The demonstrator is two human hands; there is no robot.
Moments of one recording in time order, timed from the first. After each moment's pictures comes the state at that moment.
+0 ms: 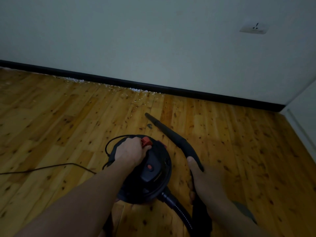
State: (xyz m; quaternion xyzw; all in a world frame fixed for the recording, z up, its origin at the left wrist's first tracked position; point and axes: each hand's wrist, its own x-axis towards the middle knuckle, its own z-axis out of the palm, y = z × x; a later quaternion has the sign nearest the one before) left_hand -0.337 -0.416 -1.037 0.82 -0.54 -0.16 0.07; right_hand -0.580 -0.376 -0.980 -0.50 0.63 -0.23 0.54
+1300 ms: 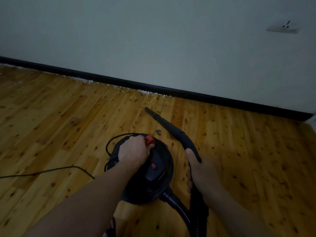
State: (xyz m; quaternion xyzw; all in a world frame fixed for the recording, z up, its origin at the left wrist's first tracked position) left_hand -0.303 -0.475 -1.039 0.86 -0.49 -0.12 0.06; right_hand -0.521 -0.469 -1.002 -0.53 0.60 -0.23 0.55
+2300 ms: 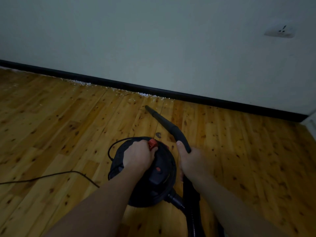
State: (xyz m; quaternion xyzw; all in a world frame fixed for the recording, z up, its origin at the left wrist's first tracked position) left_hand -0.300 -0.477 -1.051 0.85 -0.50 -0.12 0.11; right_hand -0.476 -0.494 -1.002 -0.59 0.61 -0.23 0.48
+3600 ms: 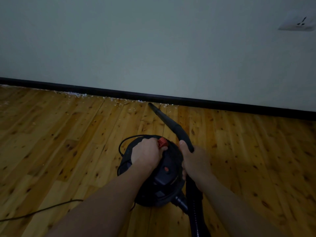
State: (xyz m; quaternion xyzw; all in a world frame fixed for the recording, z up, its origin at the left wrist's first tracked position) left_hand -0.245 -0.591 -1.046 0.82 -0.56 -0.12 0.07; right_hand -0.407 -0.593 -1.020 -0.56 0.62 -0.25 0.49
